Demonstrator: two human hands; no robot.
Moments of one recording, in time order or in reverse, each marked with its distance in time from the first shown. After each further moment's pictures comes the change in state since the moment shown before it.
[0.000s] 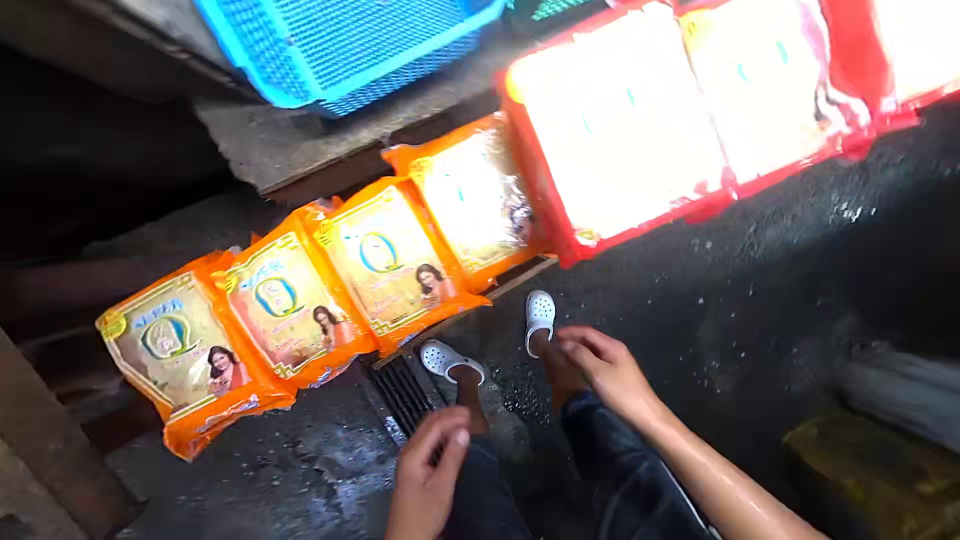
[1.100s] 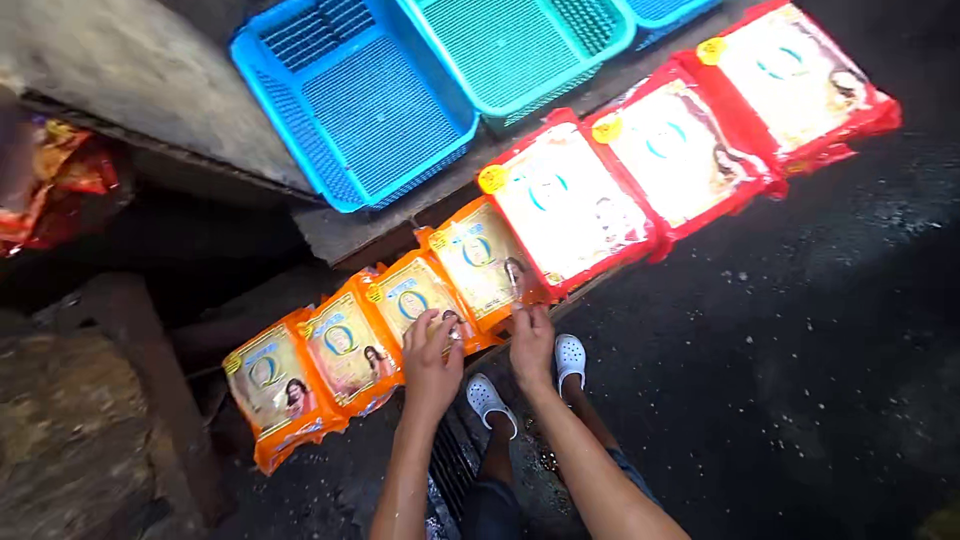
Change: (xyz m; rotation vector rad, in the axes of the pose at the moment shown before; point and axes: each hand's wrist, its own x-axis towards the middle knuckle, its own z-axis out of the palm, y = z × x) left_hand 0.148 0.062 -0.014 0.727 0.173 0.345; right_hand 0.082 -0.060 0.111 0.631 0.556 -0.288
